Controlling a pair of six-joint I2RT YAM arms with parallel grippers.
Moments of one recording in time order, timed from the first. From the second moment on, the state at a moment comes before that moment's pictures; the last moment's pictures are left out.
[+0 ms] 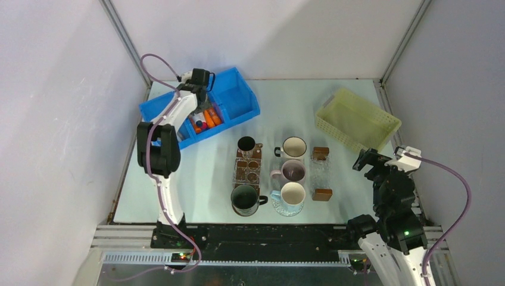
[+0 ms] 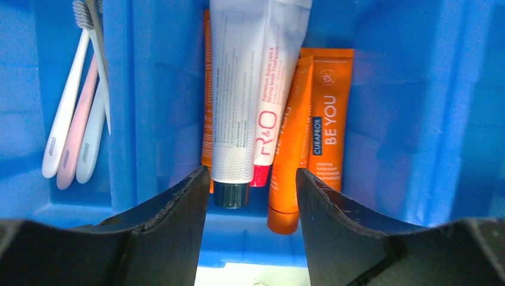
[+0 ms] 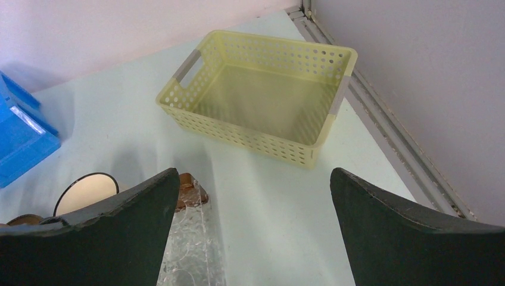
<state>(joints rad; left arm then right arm) -0.18 2.02 1.73 -0.69 -0.46 -0.59 0.27 0.23 0.63 -0.54 0.53 0.25</state>
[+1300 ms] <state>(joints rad) -0.17 1.81 1.56 -0.59 -0.32 -0.61 0.27 0.20 0.60 -0.51 0.51 0.25</state>
